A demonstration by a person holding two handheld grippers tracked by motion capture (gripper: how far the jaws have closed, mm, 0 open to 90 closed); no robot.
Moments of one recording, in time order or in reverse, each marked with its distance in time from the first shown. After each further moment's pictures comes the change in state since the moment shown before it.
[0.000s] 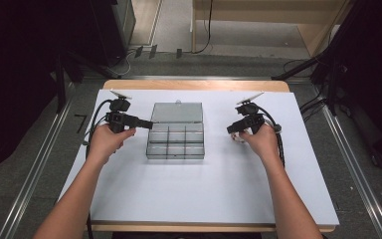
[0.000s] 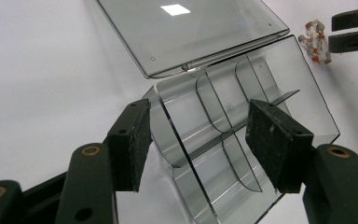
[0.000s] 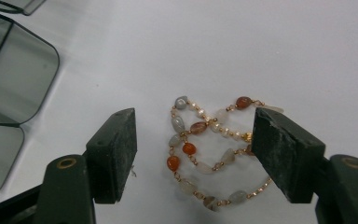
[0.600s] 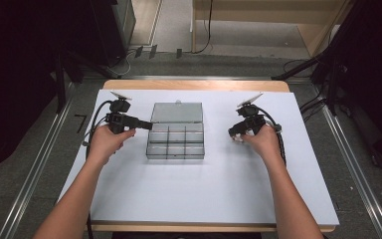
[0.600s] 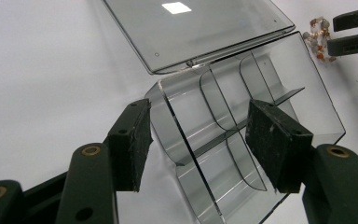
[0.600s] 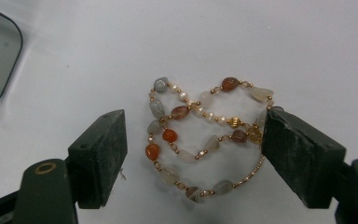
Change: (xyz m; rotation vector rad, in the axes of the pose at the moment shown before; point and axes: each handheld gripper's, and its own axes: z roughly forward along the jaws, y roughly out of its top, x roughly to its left) left arm 0.002 -0.002 0.002 0.010 0.006 0.002; right arm -0.007 -0.002 0.009 0.073 -0.035 -0.003
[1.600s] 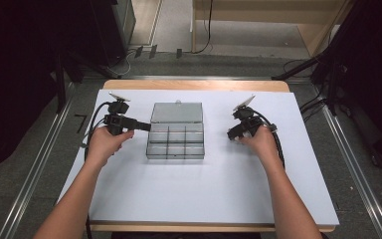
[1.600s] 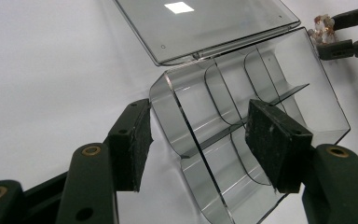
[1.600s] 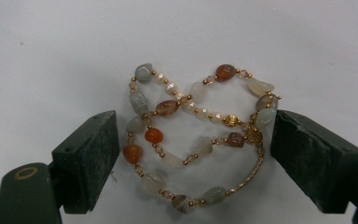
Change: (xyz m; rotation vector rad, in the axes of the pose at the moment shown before) left arm 0.002 -0.005 -0.002 0.000 0.009 -0.010; right arm 0.005 0.001 0.018 0.068 -0.095 -0.058
